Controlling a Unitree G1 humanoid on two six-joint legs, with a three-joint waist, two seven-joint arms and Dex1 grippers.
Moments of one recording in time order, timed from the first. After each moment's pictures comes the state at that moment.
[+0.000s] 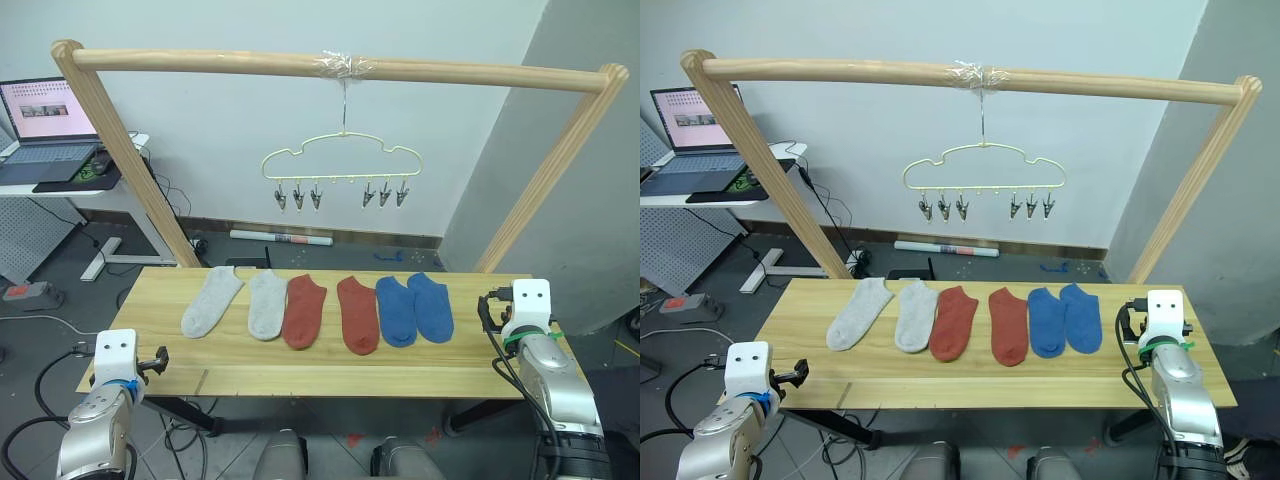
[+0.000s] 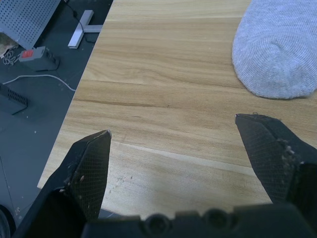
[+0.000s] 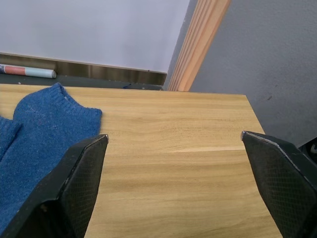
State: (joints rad) left arm 0.07 0.44 0.43 0.23 -0.20 0.43 -0.15; right arm -0.05 -0.31 -0.21 -0.03 0.06 0.48 0.05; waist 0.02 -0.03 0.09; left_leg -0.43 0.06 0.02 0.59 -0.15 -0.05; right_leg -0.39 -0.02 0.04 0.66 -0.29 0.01
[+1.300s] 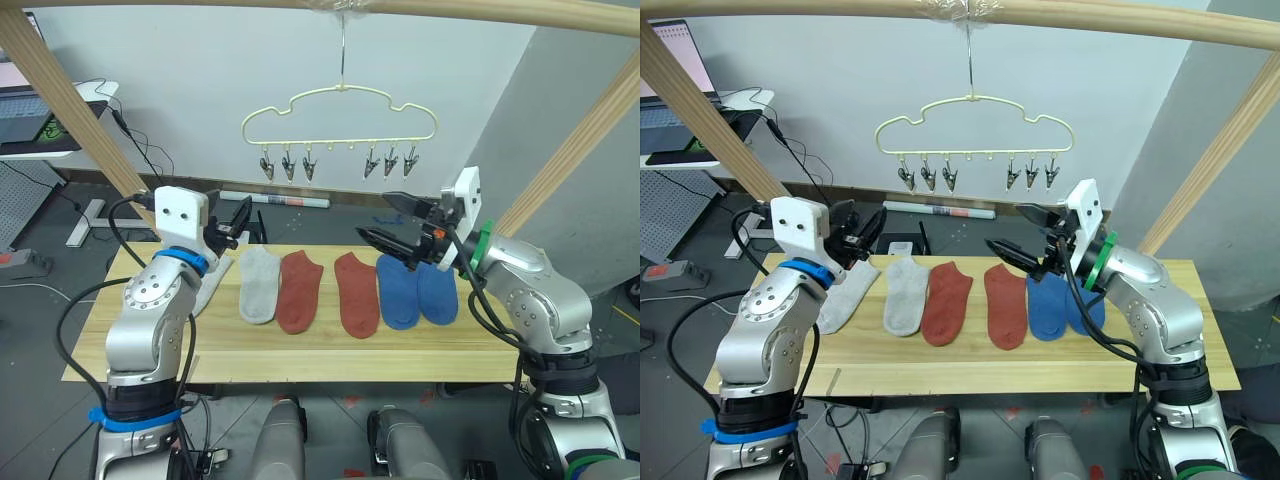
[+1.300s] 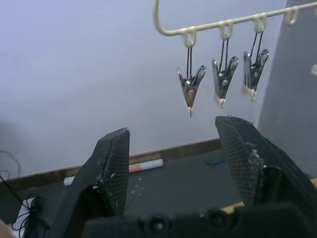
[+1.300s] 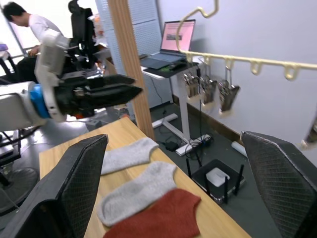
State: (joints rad) left arm -0.38 0.39 0.21 -0.18 -0.34 0.43 -0.28; right arm -0.54 -0.37 0.01 -0.27 0.54 0.62 0.72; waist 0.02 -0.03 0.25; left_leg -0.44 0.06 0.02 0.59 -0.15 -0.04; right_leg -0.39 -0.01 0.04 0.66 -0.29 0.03
